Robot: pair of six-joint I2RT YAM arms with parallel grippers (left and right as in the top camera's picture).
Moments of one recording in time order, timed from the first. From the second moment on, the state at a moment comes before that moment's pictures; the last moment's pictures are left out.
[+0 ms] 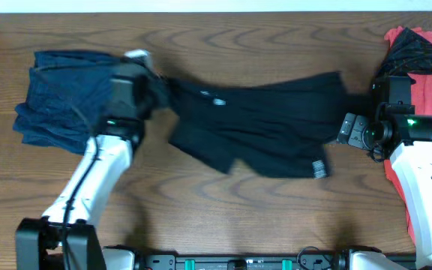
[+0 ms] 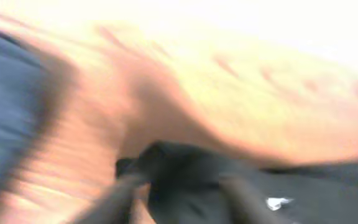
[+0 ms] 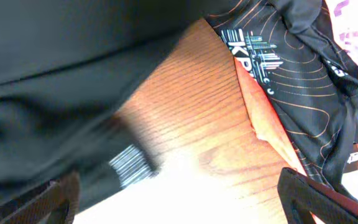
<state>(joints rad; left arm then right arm) -0.11 1.48 0.94 -0.08 0.05 -0.36 -0.04 1.35 1.10 -1.00 0.21 0.31</state>
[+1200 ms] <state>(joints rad) -0.70 1.68 0.88 -0.47 0.35 -0.97 -0.04 1.35 1.10 -1.01 0.21 0.31</state>
